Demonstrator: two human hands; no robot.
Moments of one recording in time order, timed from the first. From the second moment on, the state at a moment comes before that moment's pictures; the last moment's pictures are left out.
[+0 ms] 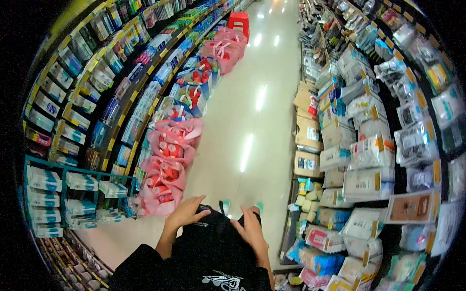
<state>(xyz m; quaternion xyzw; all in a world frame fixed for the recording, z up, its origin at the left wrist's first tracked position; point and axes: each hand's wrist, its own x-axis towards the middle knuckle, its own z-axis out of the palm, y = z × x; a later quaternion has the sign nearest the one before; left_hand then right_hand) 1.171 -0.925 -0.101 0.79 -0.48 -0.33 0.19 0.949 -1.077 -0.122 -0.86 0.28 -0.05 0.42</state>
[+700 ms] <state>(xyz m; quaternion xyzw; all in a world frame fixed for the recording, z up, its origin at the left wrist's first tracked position) 1.244 -1.232 -0.102 0.79 -0.48 -0.28 0.25 1.080 -1.417 -0.135 -0.91 0.19 0.02 0.37</state>
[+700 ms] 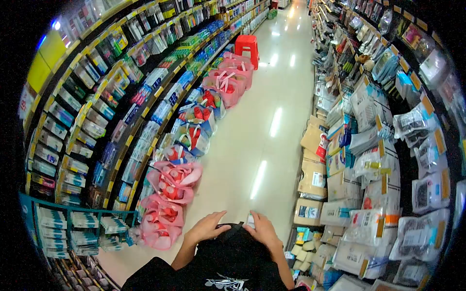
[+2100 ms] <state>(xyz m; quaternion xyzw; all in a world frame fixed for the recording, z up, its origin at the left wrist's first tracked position) 1.690 -1.517 -0.132 0.84 -0.32 -0.31 0.31 1.565 -1.741 -0.164 -0.91 0.08 0.24 0.33</state>
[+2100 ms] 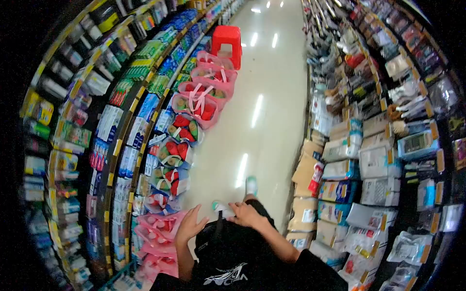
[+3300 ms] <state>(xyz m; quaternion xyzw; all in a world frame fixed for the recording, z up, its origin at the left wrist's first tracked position) 1.960 -1.977 -0.151 0.84 -0.36 -0.28 0.28 1.851 -2.185 -0.192 -0.90 0.05 0.18 0.40</state>
